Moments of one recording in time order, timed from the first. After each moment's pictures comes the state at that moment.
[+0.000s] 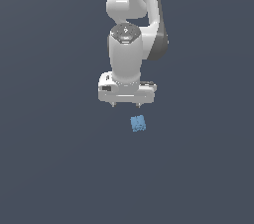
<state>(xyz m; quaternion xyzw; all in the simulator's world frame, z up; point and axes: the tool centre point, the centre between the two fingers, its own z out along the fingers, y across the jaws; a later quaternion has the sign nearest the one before) 0.007 -0.003 0.182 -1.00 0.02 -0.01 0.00</state>
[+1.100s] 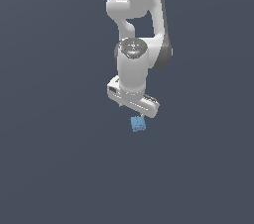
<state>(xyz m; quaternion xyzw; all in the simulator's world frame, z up) 0.010 0.019 0.149 -0.97 0.26 0.00 0.01</state>
